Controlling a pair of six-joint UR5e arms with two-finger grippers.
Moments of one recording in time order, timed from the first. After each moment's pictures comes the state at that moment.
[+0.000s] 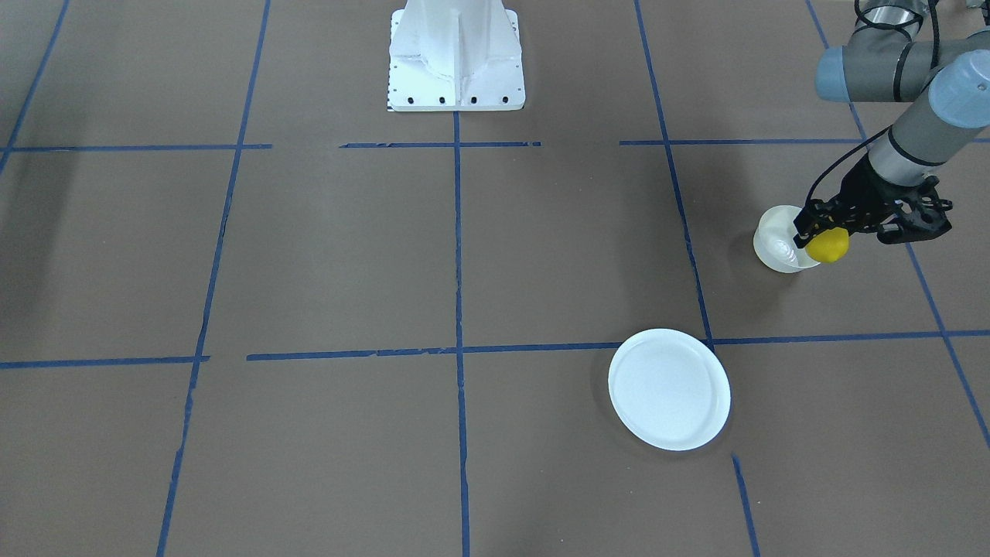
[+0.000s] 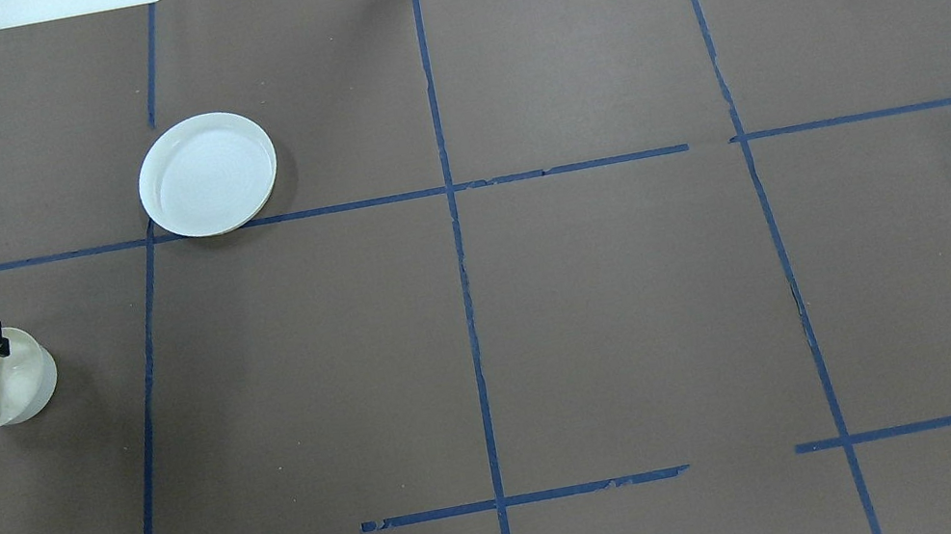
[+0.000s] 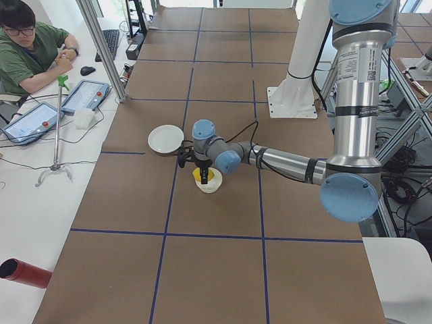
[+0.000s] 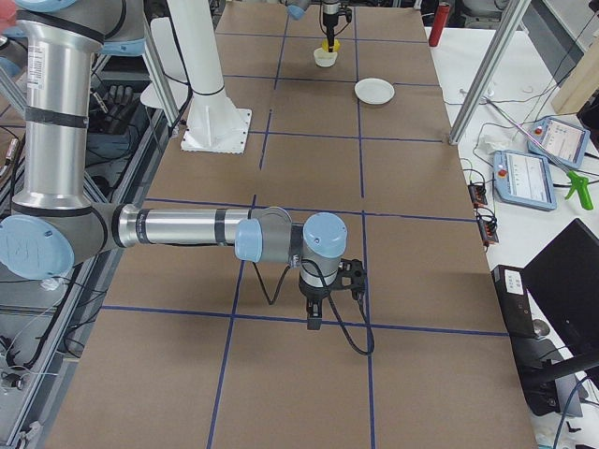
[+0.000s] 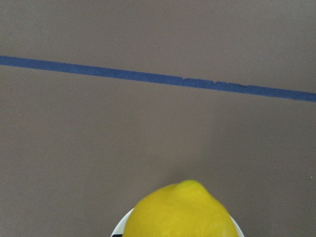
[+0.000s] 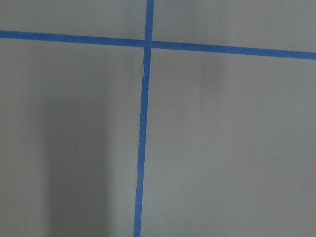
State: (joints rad) left arm -0.96 -1.54 -1.74 -2.04 -2.17 -0.92; right arm 1.54 -1.71 1.75 -1.64 2.28 -0.05
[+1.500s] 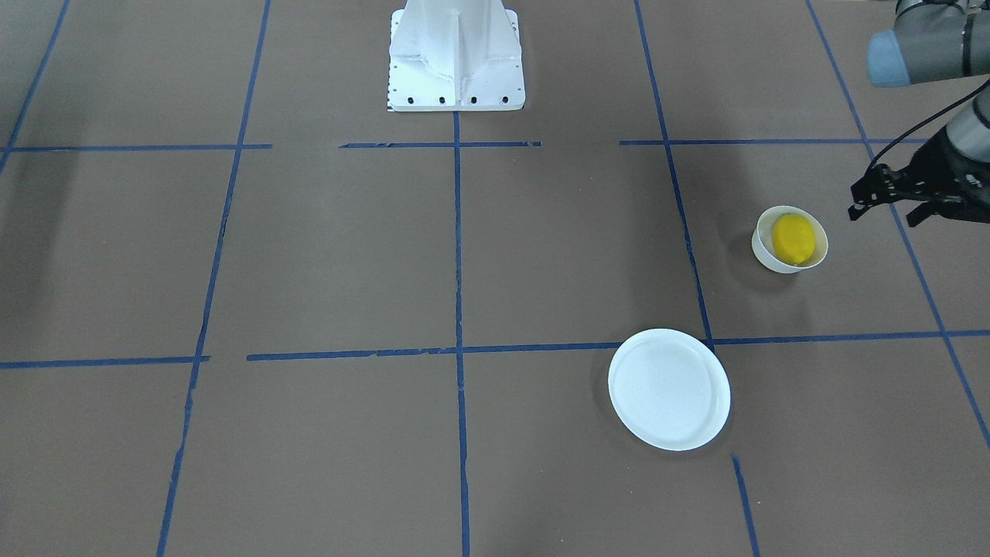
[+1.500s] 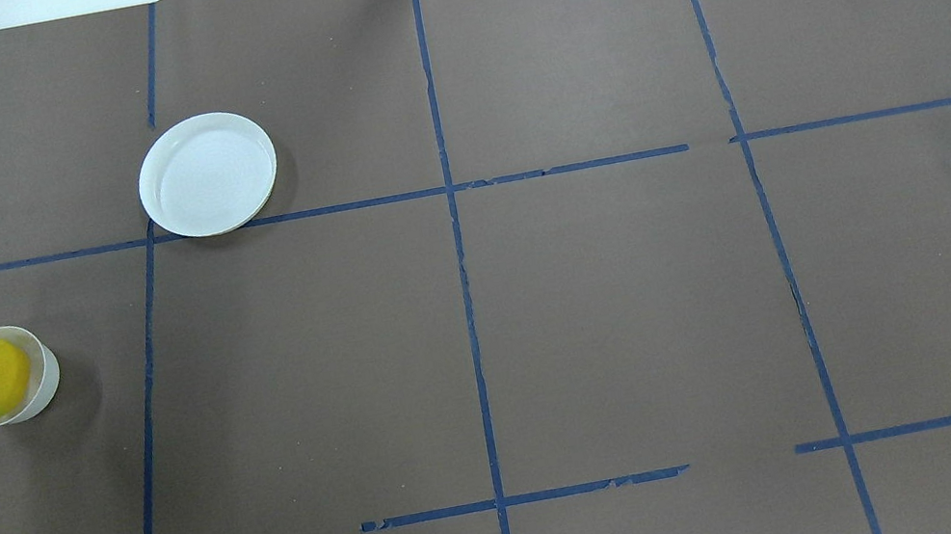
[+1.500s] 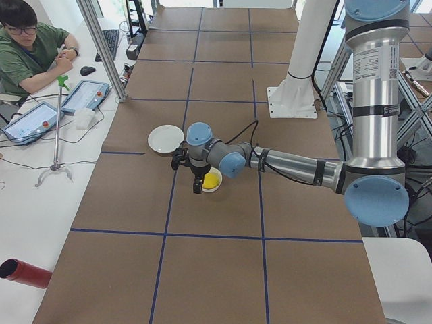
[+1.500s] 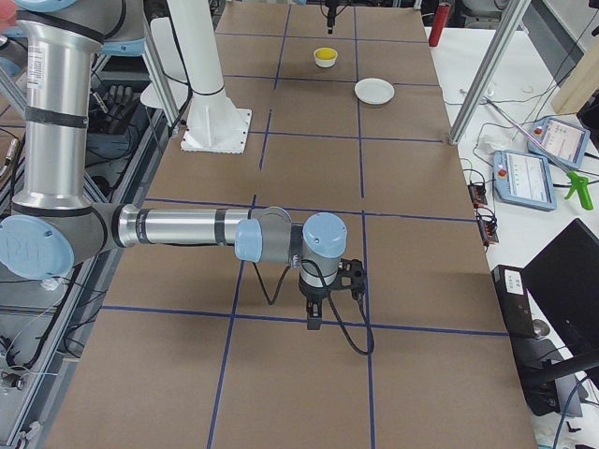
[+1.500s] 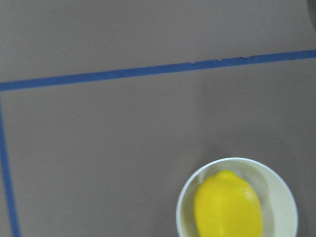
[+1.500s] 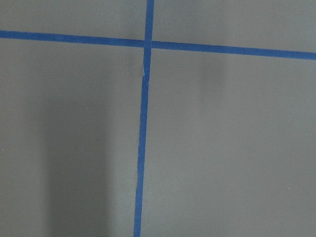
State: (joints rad) left arm -1.22 -1.48 -1.79 -1.84 -2.27 -0.33; right arm 1.54 -1.71 1.75 -1.64 2.28 -0.05
